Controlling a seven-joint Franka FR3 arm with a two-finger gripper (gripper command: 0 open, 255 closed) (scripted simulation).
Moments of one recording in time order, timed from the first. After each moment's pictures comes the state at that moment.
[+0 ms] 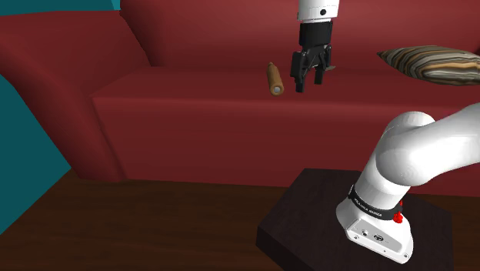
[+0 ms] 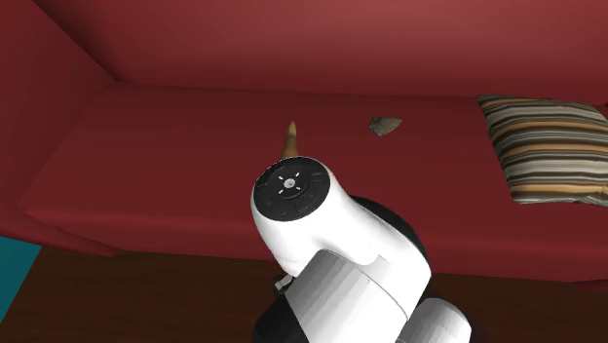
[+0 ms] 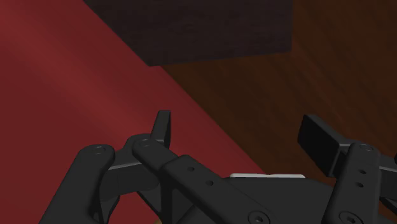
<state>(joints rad) -0.01 -0.81 0.06 -2.39 0.06 1.45 0.17</state>
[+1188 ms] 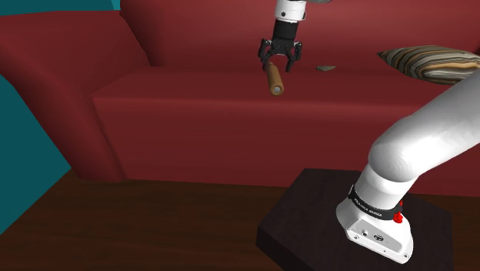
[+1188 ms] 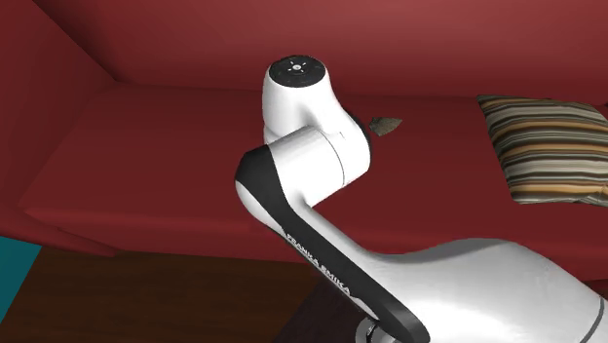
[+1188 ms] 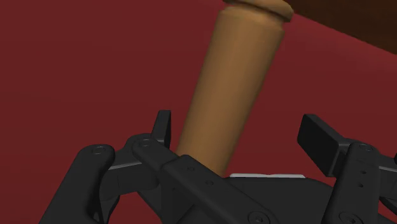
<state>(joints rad) -0.19 -0.42 -0.02 -2.18 0.07 1.84 0.41</state>
